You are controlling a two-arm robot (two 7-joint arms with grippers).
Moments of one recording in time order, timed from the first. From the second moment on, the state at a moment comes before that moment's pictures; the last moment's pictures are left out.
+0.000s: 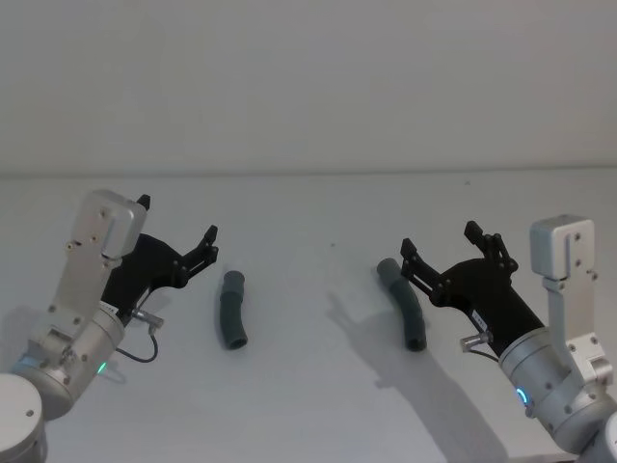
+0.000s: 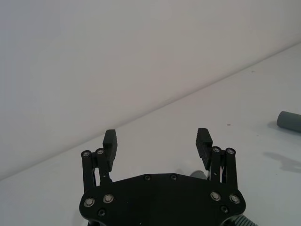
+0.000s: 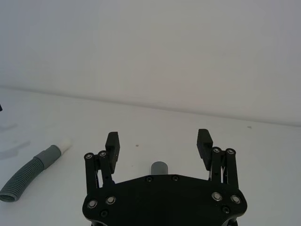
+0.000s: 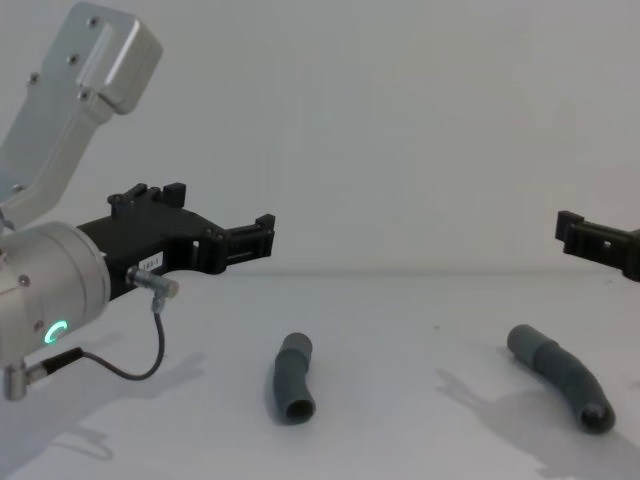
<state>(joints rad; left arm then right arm) -0.24 0.38 0.45 -1.63 -0.20 0.01 -0.01 -0.01 0.34 -0.23 -1.77 0.29 0.03 0.07</state>
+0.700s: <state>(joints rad) -0.24 0.38 0.45 -1.63 -0.20 0.01 -0.01 -0.01 0.34 -0.23 -1.77 0.29 0.03 0.07</state>
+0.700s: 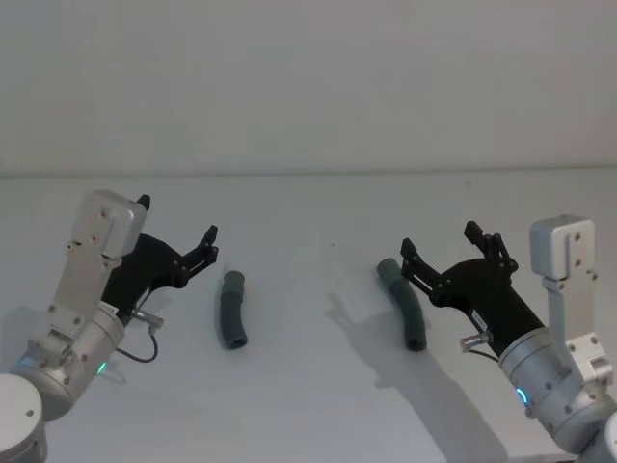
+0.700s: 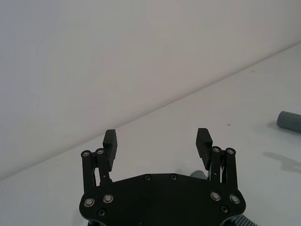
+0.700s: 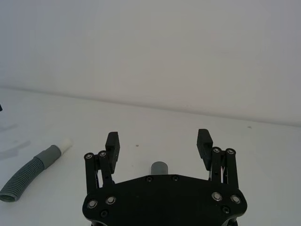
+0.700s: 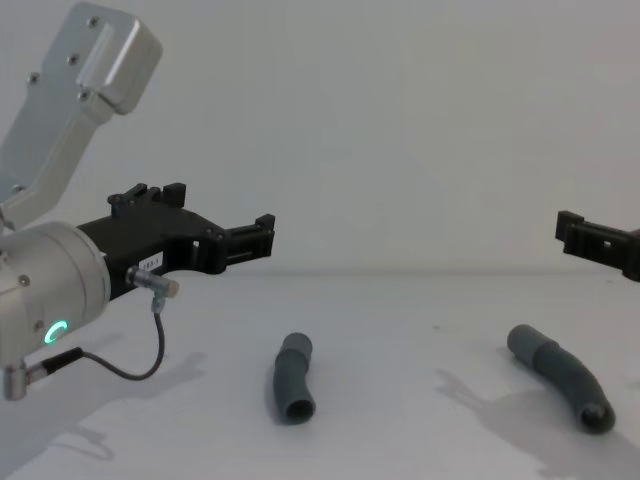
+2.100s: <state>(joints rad) -0.25 0.31 0.47 -1.62 -0.20 0.12 0.03 -0.01 0.34 -0.23 -1.77 0.29 0.03 0.07</state>
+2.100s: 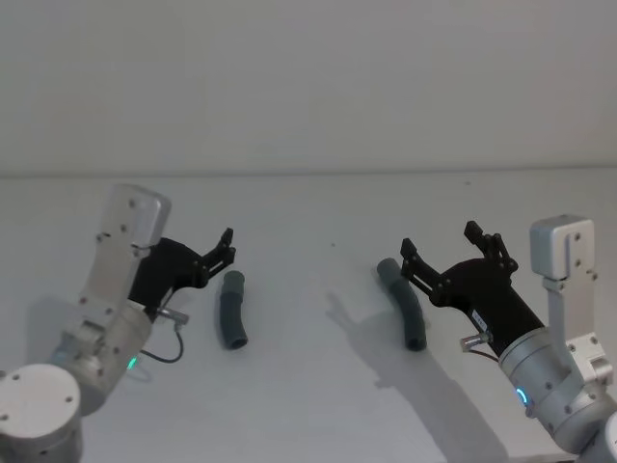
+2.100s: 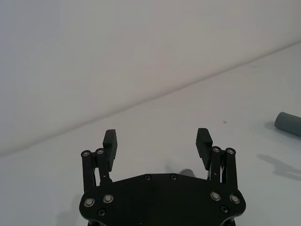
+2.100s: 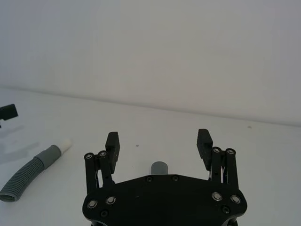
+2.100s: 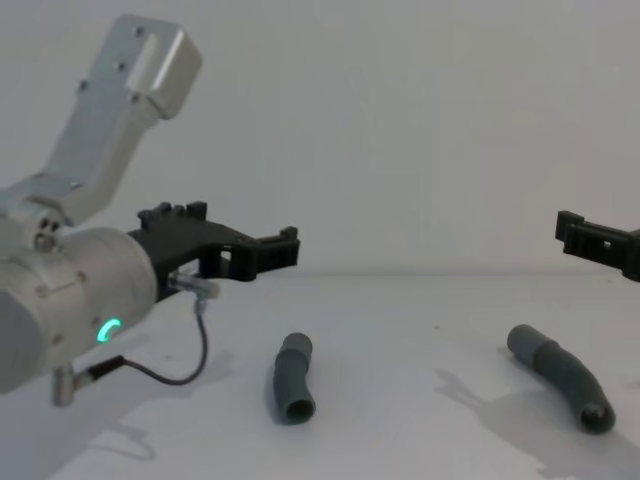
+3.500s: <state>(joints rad) -0.23 0.14 0.45 -1.67 -0.25 0.56 0.15 -0.01 0.34 -0.23 -1.77 0.29 0.03 0.07</state>
